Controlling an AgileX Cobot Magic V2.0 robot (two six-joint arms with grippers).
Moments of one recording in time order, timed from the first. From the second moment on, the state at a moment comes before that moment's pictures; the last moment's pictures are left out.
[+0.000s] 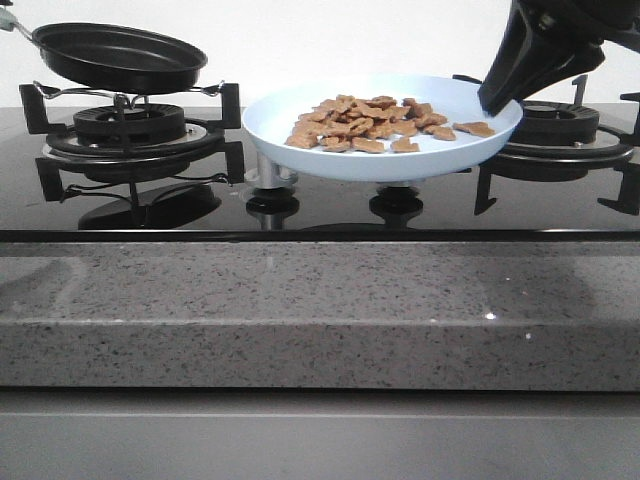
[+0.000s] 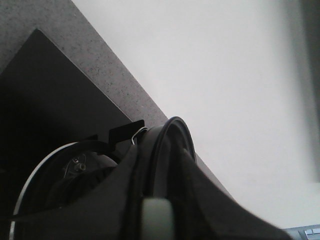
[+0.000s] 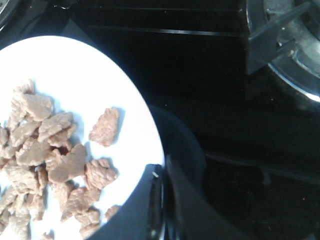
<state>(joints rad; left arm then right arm) 0.27 1.79 -1.31 -1.73 0.75 0.84 0.22 1.48 -1.16 0.43 0.63 -0.10</state>
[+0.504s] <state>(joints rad) 0.28 1.79 -1.32 -1.63 0.77 0.83 0.22 1.48 -1.16 0.43 0.63 -0.10</state>
